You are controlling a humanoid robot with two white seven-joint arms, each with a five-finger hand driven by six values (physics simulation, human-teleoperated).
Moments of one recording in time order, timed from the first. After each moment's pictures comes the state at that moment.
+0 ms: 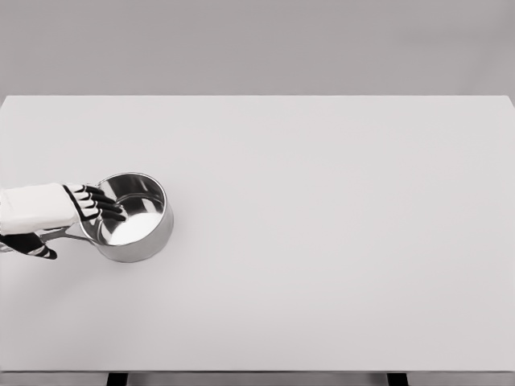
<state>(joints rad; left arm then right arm) -0.49 1.30 -0.77 -1.72 -0.17 -0.61 -0.36 0.06 0.00 -0.08 0.05 -0.27 -0.07 0.21</state>
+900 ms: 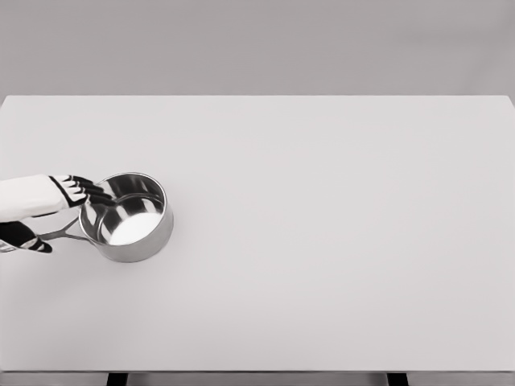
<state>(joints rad) -0.47 1.30 -0.74 -1.65 -0.06 -0.61 -0.35 0.06 0.00 -0.08 0.05 -0.27 -0.07 0.21</state>
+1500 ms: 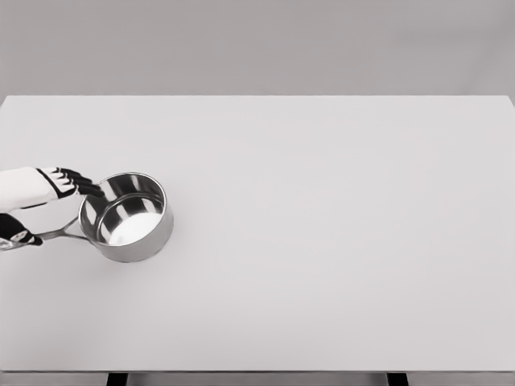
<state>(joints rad) -0.47 1.30 -0.72 -1.61 -0.06 -0.61 -0.35 0.06 0.00 -0.08 0.05 -0.27 -0.07 0.21</state>
